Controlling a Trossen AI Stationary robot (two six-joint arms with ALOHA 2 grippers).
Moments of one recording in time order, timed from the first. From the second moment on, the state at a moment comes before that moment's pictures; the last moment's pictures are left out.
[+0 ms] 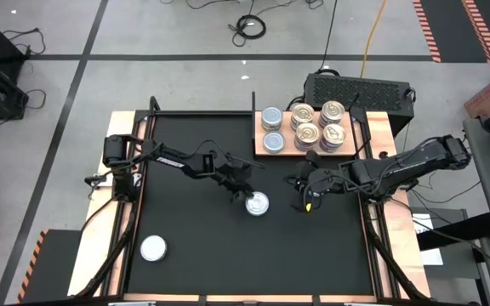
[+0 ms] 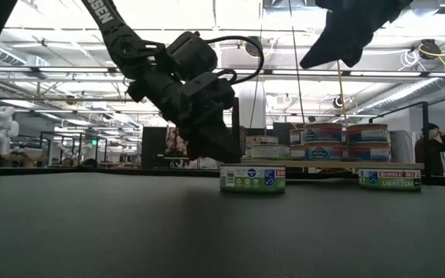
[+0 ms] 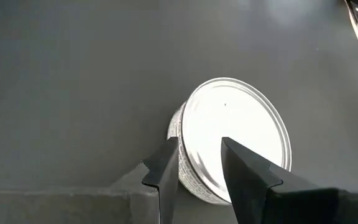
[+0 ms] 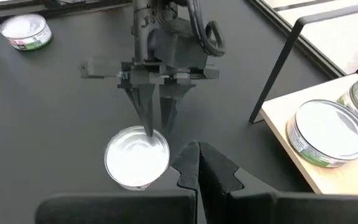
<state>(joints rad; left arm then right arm) 0.14 1.86 0.94 0.20 0.37 -0.24 0.21 1.16 0.84 -0.36 0.44 0.38</state>
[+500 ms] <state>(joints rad) 0.14 1.88 0.94 0.19 0.37 -0.23 0.21 1.18 0.80 -0.39 0.44 0.49</state>
